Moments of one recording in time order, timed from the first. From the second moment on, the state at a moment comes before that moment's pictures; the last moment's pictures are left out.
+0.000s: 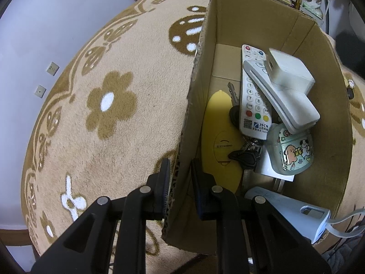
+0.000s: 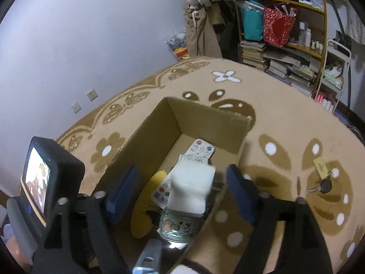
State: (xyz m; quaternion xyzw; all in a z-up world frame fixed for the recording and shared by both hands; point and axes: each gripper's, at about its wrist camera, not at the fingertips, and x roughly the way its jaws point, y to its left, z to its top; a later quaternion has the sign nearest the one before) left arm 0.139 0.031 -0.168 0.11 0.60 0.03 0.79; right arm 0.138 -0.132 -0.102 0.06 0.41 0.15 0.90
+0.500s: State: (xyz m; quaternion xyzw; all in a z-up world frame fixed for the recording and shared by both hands) left arm 0.138 0.030 -0.167 0.11 0.60 0.03 0.79; right arm 0.162 -0.240 -0.128 0.06 0.39 0.00 0.92
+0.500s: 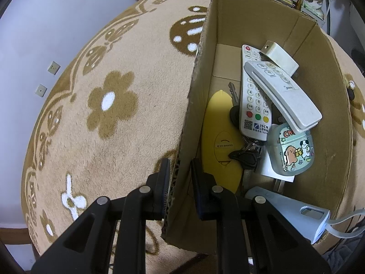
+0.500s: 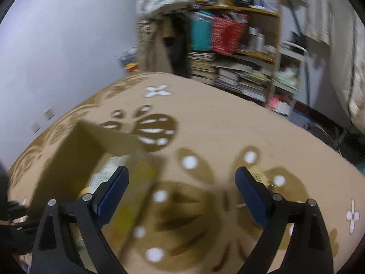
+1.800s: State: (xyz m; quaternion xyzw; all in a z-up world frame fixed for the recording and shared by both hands) left arm 0.141 0.030 -0.169 0.10 0.61 0.03 0.79; right arm 0.195 -0.356 -0.210 0.18 0.50 -0.09 0.84
